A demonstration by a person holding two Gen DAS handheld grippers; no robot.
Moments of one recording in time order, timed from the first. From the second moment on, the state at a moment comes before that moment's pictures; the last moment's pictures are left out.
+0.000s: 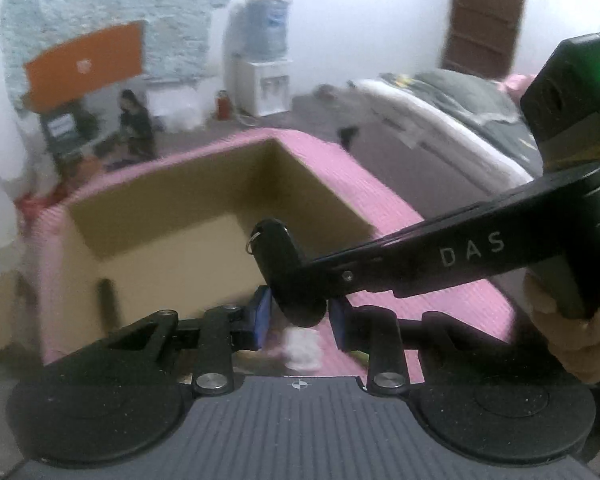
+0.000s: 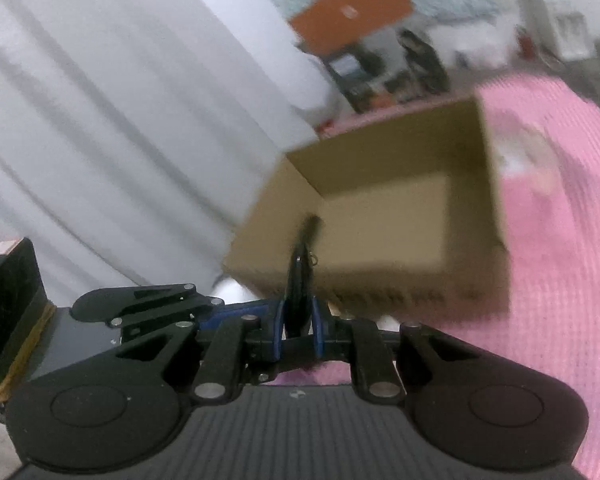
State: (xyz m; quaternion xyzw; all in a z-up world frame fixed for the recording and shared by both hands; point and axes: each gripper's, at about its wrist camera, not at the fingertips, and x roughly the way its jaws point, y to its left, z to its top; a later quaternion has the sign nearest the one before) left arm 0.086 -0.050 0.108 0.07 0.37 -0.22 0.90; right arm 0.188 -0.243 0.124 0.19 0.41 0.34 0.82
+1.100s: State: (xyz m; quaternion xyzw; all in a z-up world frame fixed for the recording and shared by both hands) left arm 0.179 0.027 0.075 0.05 0.46 -0.12 0.88; right arm 0.338 -0.140 0.024 0.28 0.59 0.36 0.67
